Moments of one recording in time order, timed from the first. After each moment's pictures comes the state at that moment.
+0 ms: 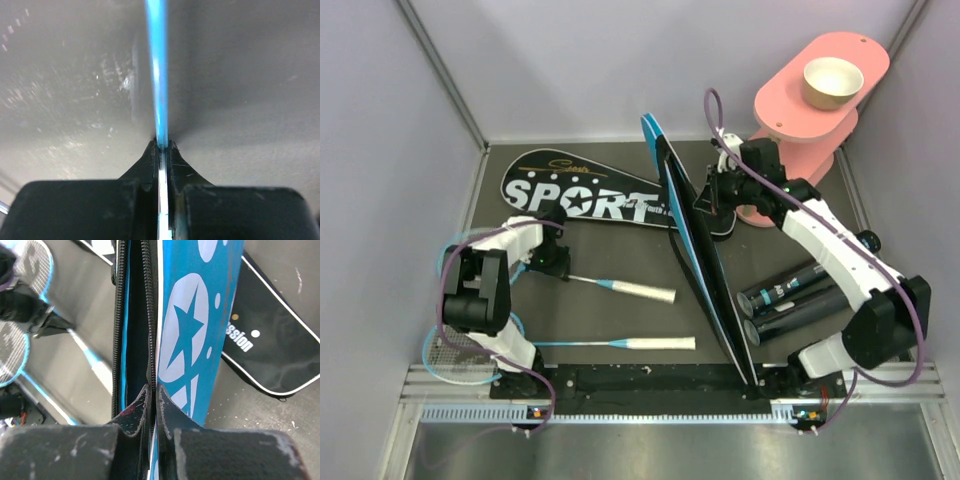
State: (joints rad) left arm -0.12 1.66 0.99 -0.85 -0.11 -1.57; right arm 0.43 1.42 1.32 -0.52 -0.38 0.20
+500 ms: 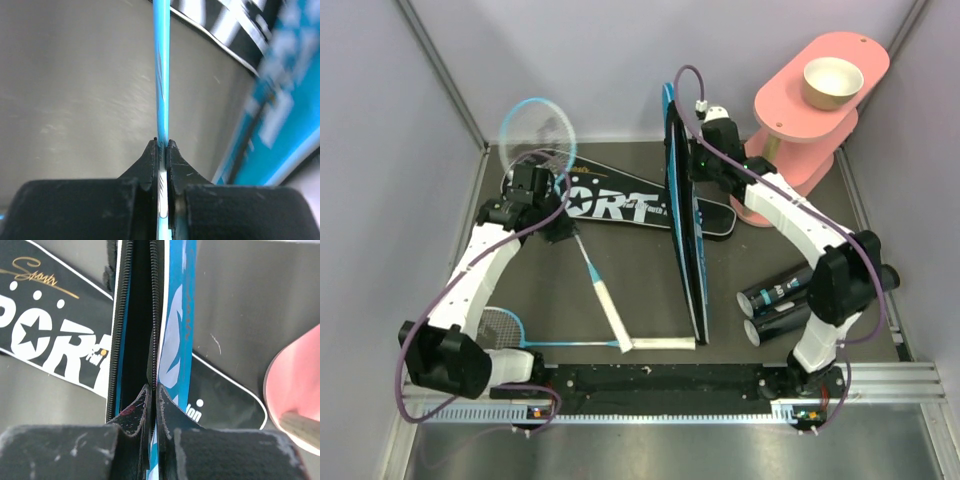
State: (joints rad) left arm -0.20 1.30 1.22 -0.84 0.00 -0.76; right arm 0.52 1.72 1.57 -0.39 0.13 0.30
